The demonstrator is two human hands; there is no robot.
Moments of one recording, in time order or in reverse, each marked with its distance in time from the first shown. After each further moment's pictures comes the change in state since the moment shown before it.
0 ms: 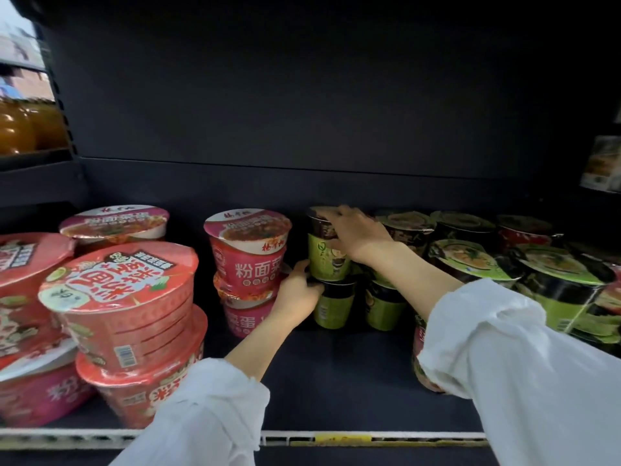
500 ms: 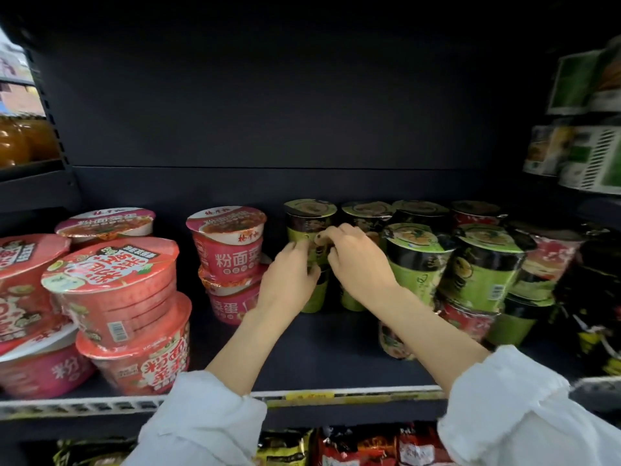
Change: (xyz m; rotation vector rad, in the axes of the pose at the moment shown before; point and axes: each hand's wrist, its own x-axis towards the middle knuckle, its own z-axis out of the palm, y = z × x) left_hand -0.076 0.070 0.005 0.493 0.166 0.357; right_hand -0.119 0.011 -0.003 0.149 0.350 -0.030
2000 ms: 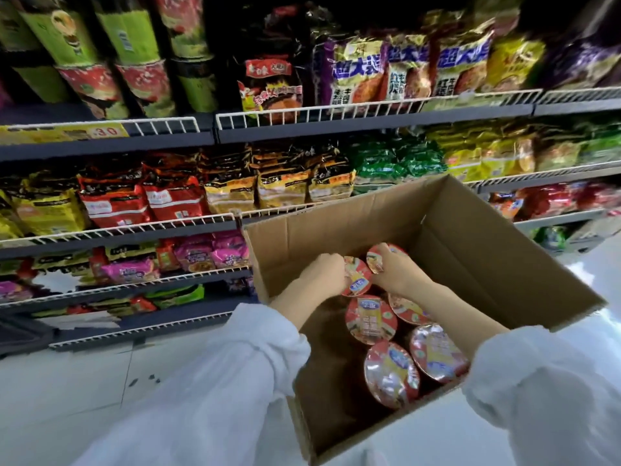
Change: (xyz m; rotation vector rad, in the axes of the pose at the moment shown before) left_hand -0.413 0.558 0.343 0.065 -0.939 -0.158; right_hand -0.633 0.451 -0.237 0.114 -0.733 0.675
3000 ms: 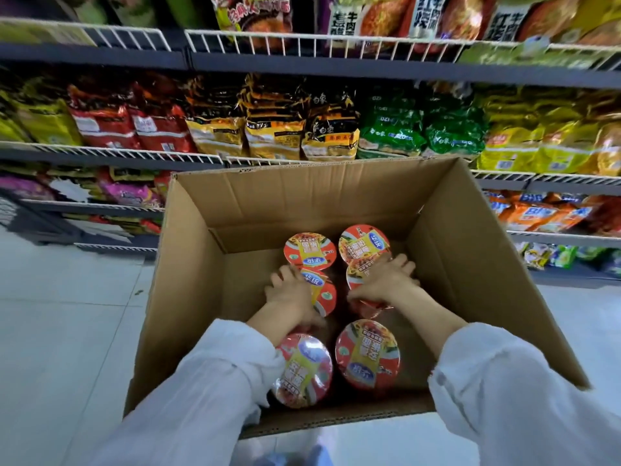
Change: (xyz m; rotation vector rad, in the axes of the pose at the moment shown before) left_hand 0.046 0.055 0.110 0.159 -0.161 -0.522; right_hand 0.075 0.109 0.009 -0.296 -0.338 0.175
